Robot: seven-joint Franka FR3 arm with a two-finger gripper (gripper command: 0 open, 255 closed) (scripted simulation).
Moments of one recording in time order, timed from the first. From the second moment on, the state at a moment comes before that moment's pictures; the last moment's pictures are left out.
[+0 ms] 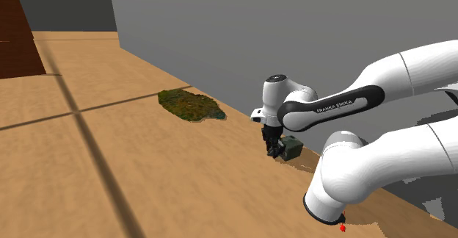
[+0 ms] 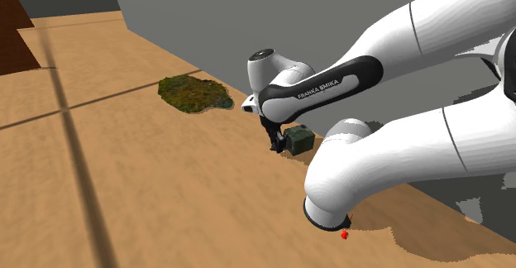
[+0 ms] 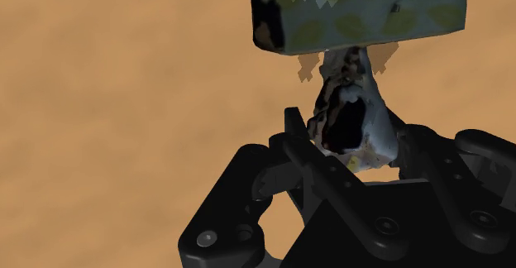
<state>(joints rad) 0.11 -0.86 -0.44 -3.02 -0.57 2.06 -0.89</state>
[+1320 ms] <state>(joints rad) 0.15 -1.00 -0.34 -2.85 -0.45 1.75 -0.95</state>
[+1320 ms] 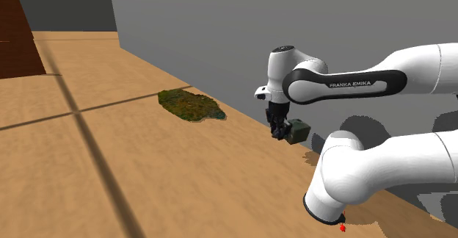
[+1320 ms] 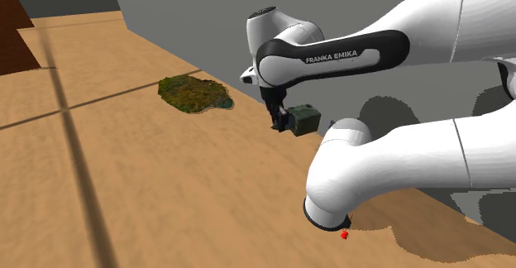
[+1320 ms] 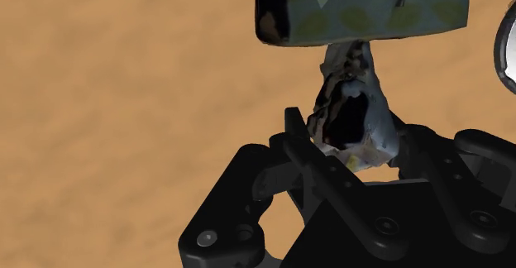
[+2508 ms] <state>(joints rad) 0.27 -0.66 -0.28 -2.53 -0.33 1.77 -0.89</state>
